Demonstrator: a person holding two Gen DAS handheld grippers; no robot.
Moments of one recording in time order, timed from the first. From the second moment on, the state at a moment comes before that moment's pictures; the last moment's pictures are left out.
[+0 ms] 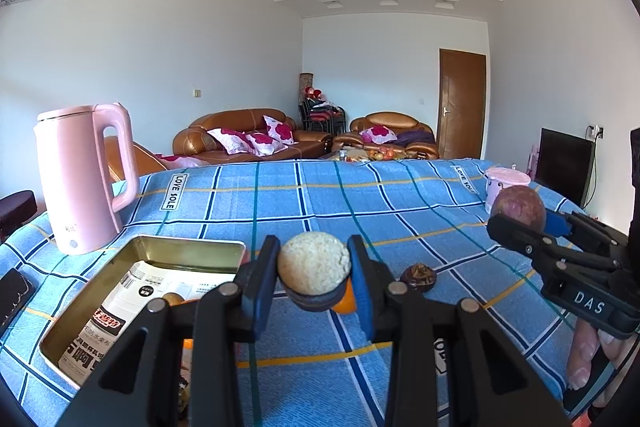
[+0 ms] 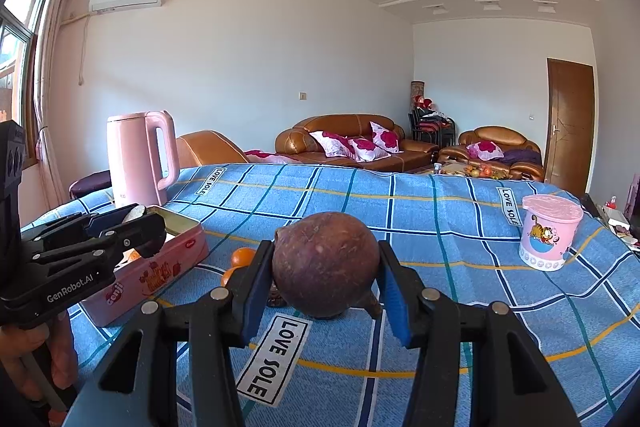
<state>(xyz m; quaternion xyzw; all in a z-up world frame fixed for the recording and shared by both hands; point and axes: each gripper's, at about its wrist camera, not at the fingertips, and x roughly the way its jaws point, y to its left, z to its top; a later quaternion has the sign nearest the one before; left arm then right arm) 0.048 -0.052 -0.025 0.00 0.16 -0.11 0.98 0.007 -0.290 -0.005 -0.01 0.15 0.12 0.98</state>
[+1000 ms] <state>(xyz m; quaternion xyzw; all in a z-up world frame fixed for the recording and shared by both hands) 0.046 -0.022 -0.014 0.00 0.15 -0.06 0.99 0.018 -0.253 0.002 -0.04 0.16 0.16 0.97</state>
